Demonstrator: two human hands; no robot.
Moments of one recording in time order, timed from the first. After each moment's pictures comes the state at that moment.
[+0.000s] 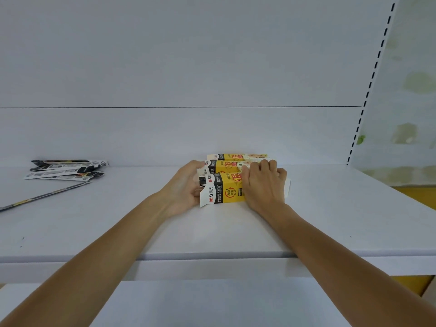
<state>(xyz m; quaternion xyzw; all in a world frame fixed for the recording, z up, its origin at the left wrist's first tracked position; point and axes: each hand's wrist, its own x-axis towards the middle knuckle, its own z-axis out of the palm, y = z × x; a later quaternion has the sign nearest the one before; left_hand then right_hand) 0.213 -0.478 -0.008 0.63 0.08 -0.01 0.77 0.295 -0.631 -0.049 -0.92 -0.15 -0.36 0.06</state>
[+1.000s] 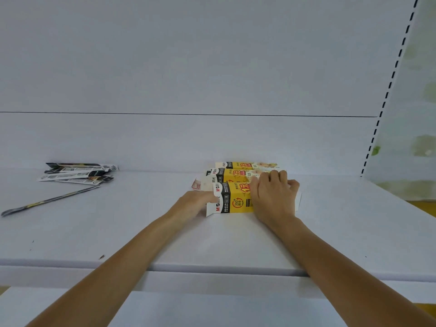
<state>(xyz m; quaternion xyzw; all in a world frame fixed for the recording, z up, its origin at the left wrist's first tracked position) 0.207 -0.475 -0.026 0.80 0.10 0.05 0.58 0.300 -0.636 -0.052 -0.93 -0.15 -0.35 0.03</state>
